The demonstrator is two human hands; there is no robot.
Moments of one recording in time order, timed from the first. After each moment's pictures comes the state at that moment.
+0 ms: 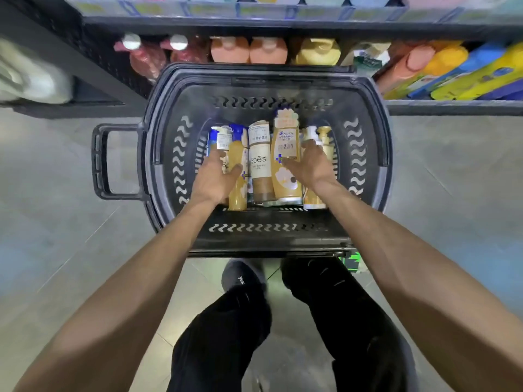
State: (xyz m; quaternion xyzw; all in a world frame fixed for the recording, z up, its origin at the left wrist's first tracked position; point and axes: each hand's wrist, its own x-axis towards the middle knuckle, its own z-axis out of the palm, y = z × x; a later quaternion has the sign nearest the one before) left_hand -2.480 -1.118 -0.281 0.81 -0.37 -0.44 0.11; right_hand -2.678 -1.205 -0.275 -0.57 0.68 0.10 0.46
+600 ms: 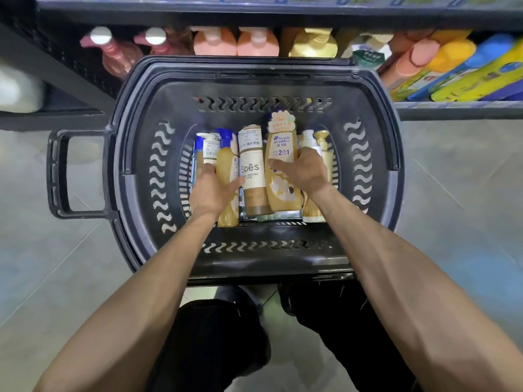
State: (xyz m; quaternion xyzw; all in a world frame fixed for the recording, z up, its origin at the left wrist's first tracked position) left_hand -2.496 -1.120 -0.362 0.84 -0.36 -0.39 0.10; right_hand -2.680 -1.211 -0.334 -0.52 0.71 -0.02 0.48
